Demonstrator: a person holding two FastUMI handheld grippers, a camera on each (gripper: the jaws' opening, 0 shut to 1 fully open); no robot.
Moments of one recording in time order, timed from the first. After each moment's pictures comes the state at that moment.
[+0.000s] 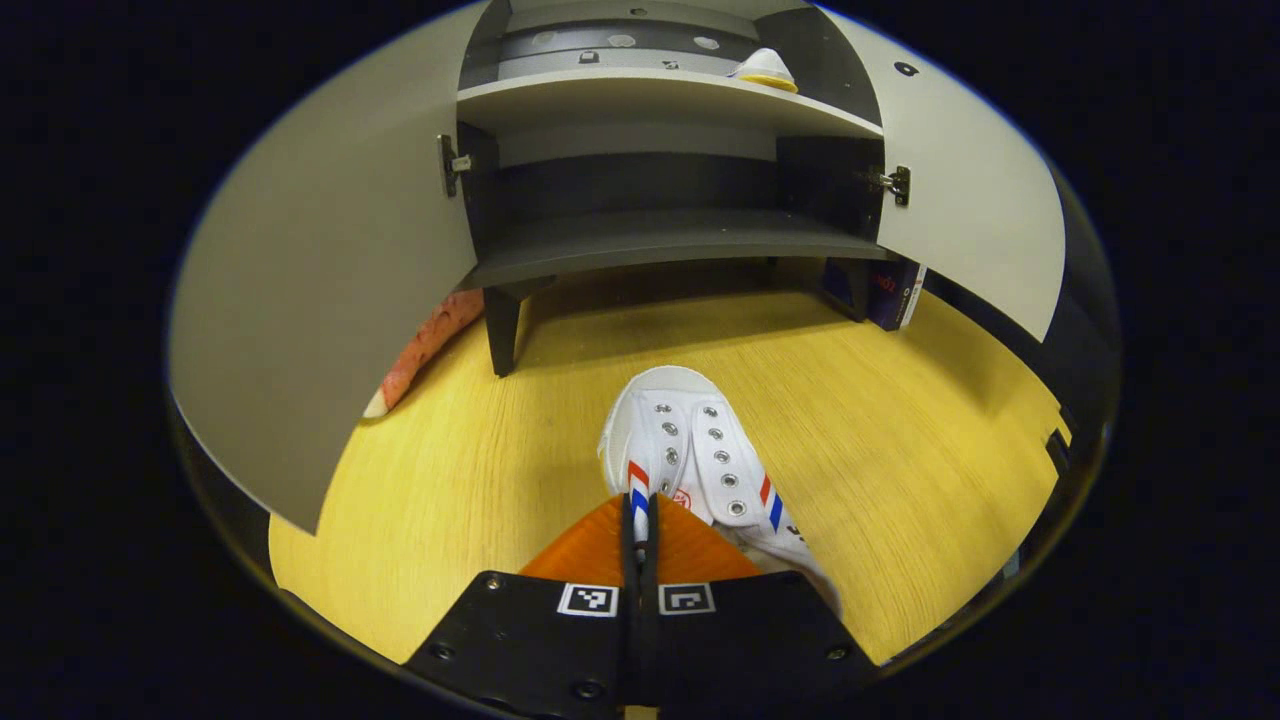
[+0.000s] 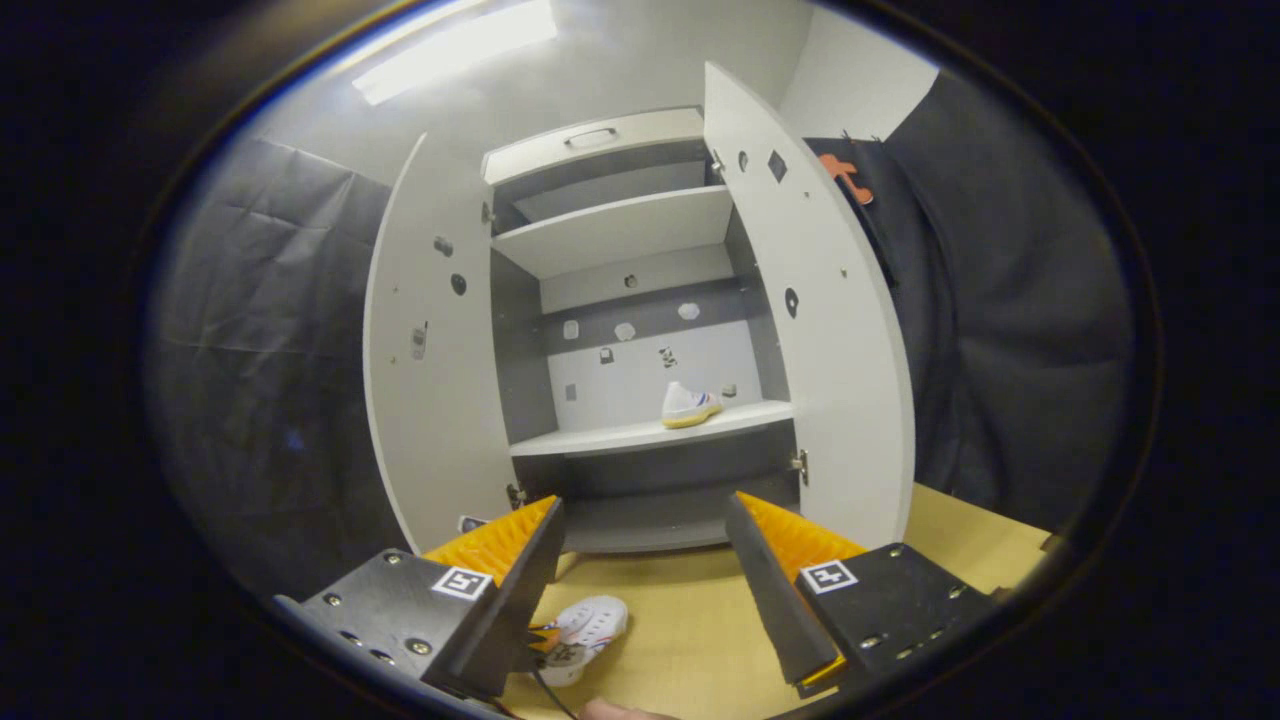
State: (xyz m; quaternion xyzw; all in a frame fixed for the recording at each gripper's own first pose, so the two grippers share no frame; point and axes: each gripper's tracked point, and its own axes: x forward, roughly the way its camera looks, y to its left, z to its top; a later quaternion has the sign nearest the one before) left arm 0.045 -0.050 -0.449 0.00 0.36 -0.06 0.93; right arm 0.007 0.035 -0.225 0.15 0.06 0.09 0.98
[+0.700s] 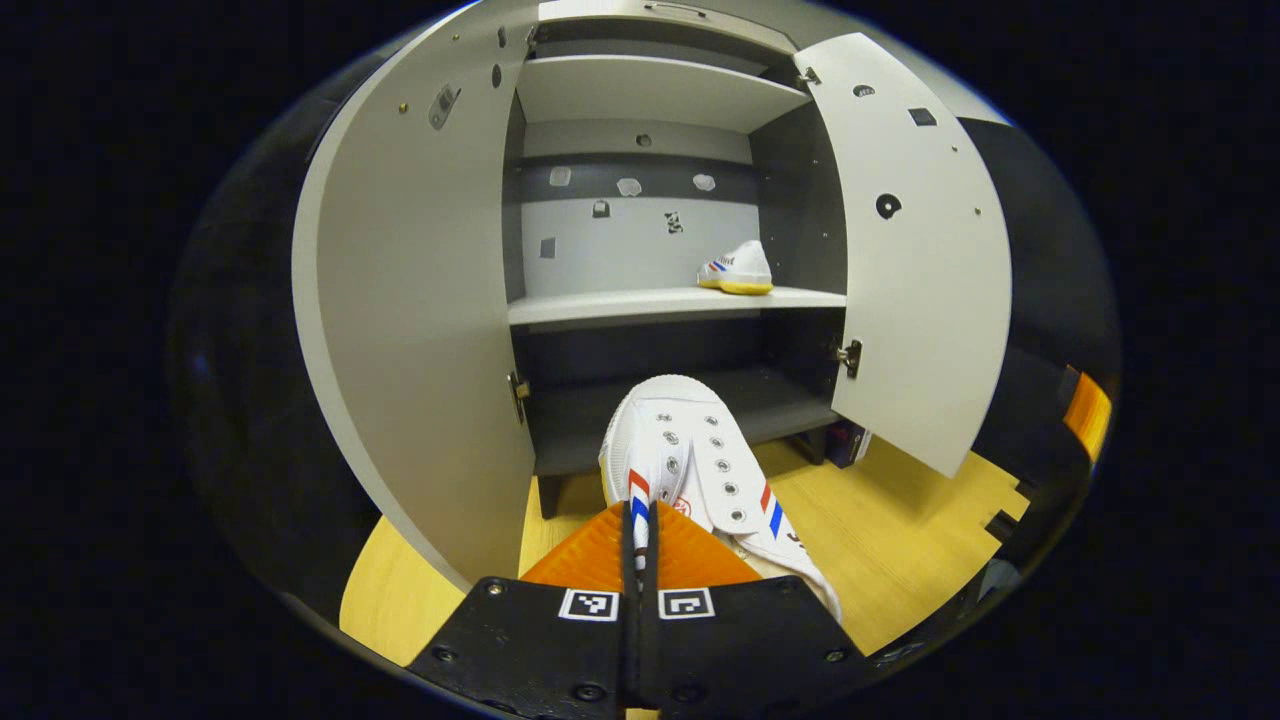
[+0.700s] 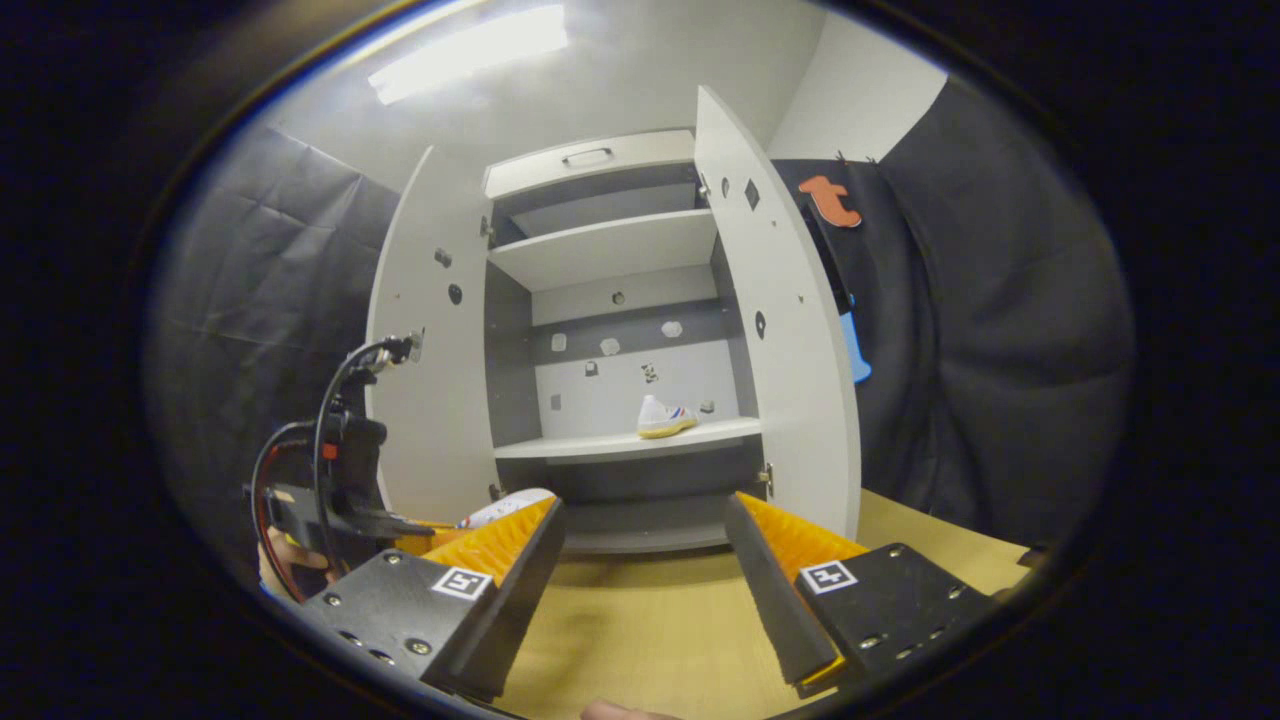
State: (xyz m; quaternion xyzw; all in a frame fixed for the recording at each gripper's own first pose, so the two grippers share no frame) left arm 0.055 -0.040 -0.248 0.00 0.20 -0.06 0.98; right arm -0.018 0.004 -0.222 0.13 0.03 0.08 0.99
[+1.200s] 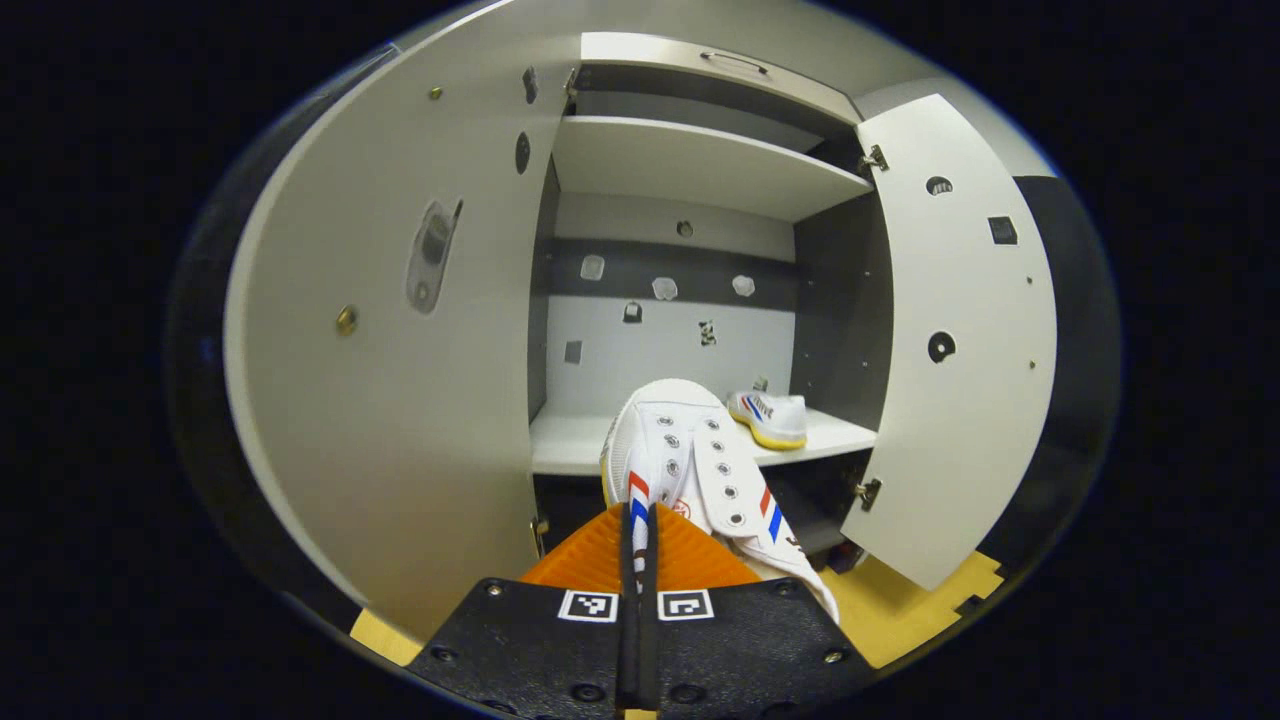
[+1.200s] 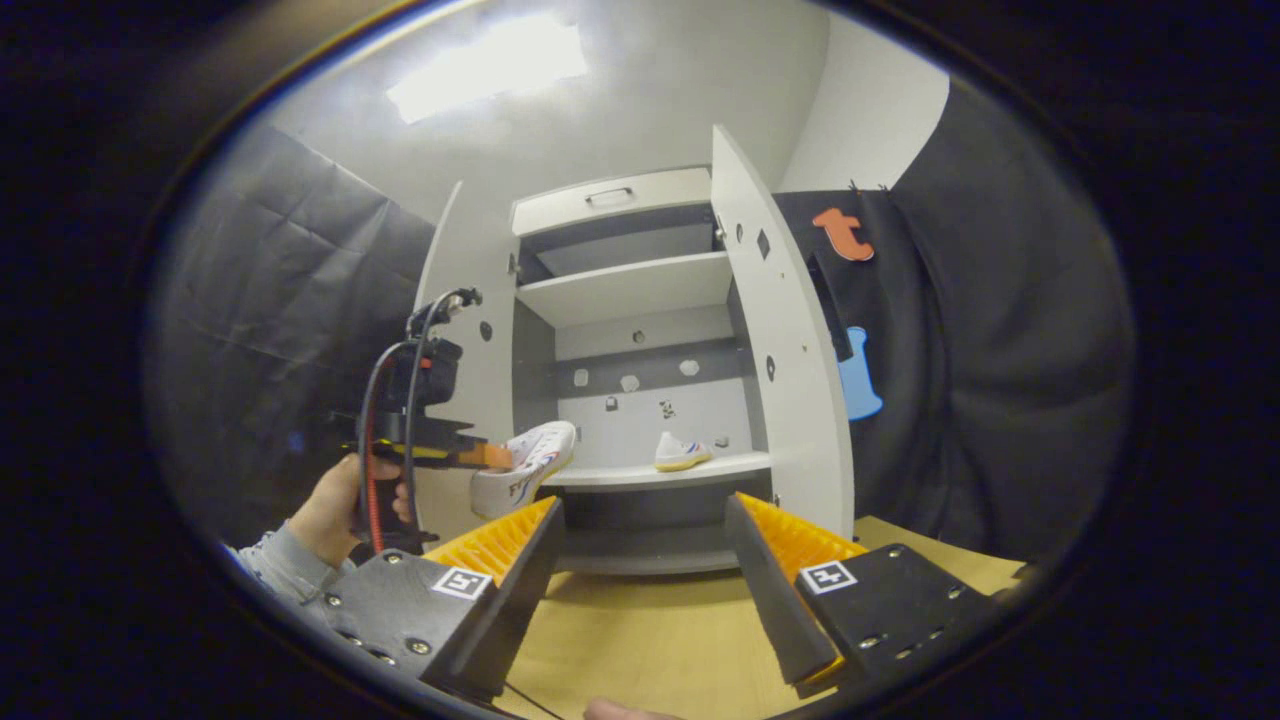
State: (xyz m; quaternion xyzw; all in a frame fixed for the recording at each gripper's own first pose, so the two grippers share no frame) left arm 0.156 -0.019 -0.129 -0.03 0.08 -0.03 1.00; right arm -0.049 -0.002 -0.186 0.14 -0.03 0.11 0.98
